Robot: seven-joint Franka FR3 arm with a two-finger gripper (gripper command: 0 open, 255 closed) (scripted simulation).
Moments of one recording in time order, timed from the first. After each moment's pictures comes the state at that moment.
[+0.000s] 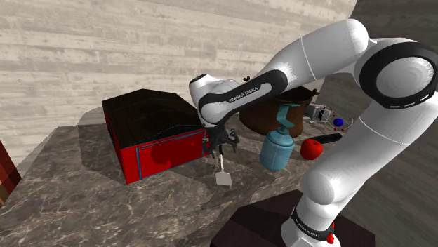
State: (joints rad) arm -0.35 -0.17 0.57 -2.36 -0.11 1.85 1.07
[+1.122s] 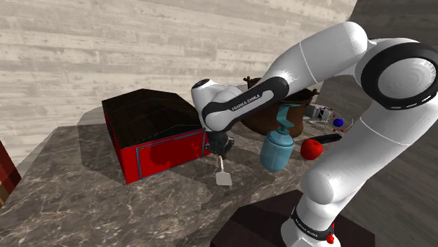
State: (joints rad) arm -0.37 -0.18 0.59 -2.42 -0.15 1.97 1.11
